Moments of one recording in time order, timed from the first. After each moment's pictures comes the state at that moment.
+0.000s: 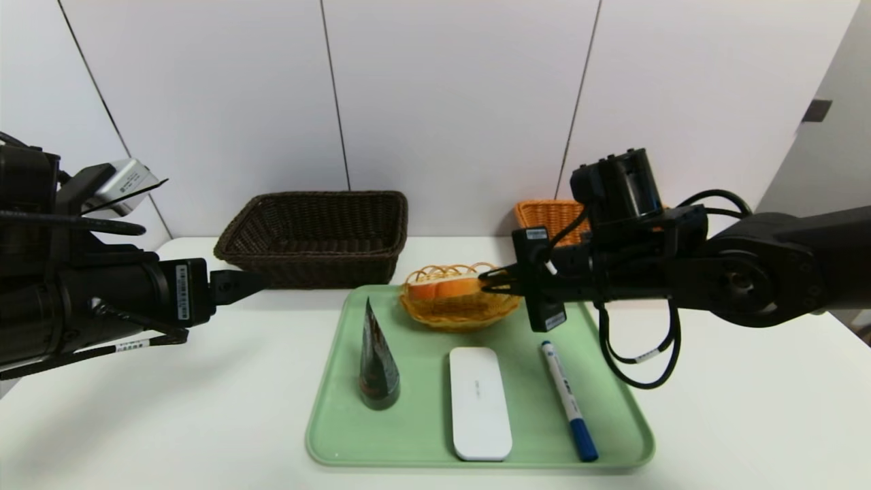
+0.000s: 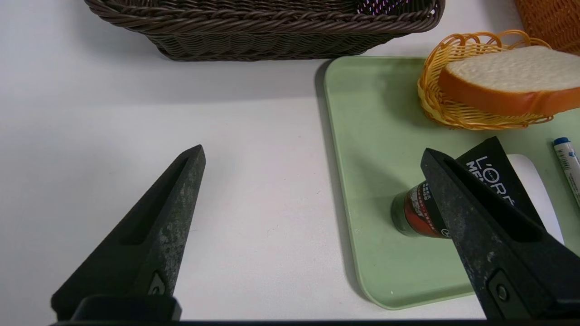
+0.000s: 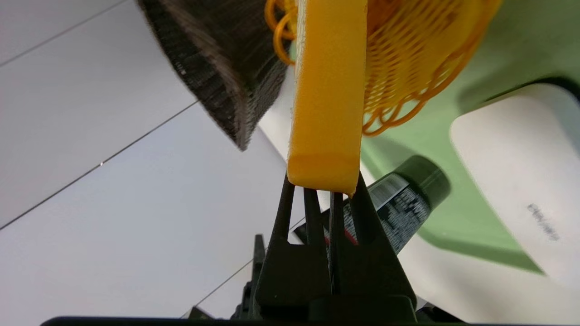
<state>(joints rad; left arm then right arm) -0.31 1.28 -0.86 0.05 0.04 -0.26 0.56 1.83 -1.20 -0.11 0.29 1.70</state>
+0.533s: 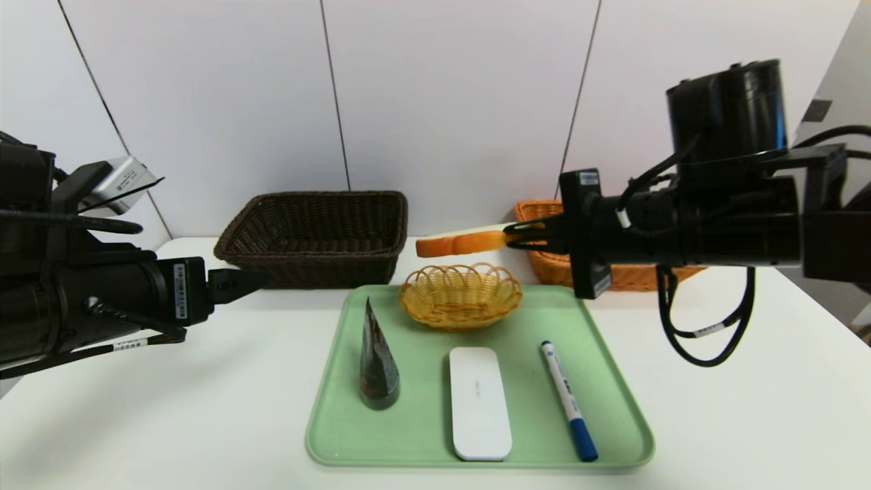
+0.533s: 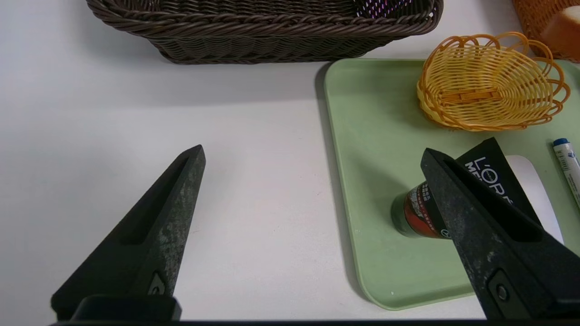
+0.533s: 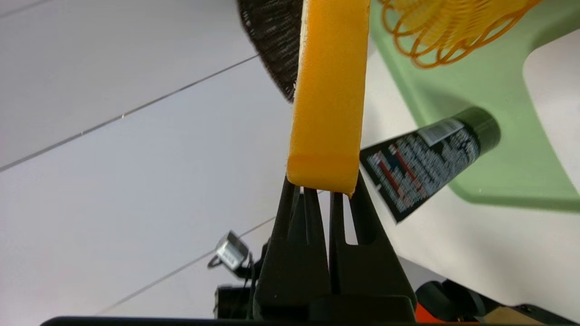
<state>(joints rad) -0.31 1.27 -0.87 0.05 0.04 -0.25 0.56 1.63 -1.24 -0.01 0.29 1.63</state>
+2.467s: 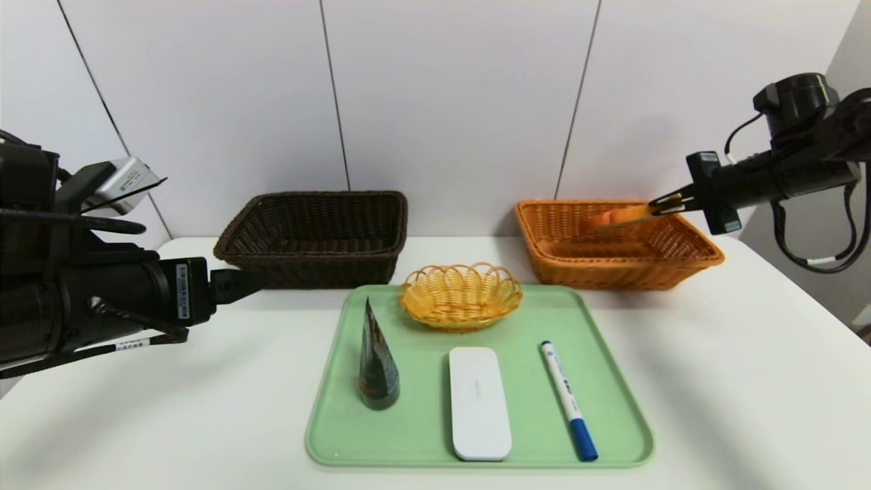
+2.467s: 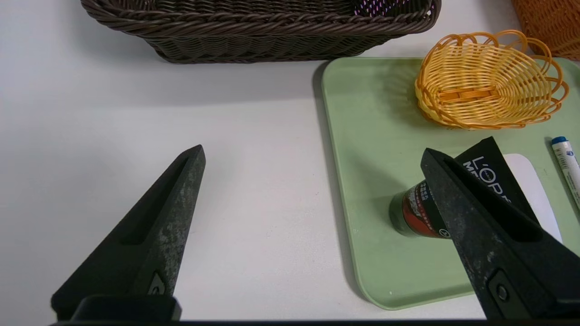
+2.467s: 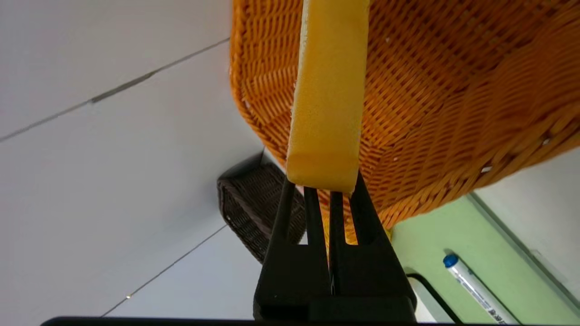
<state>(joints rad) -0.31 1.28 -0.87 0.05 0.03 -0.25 -0.13 2.09 -1.95 0.64 0.53 1.21</state>
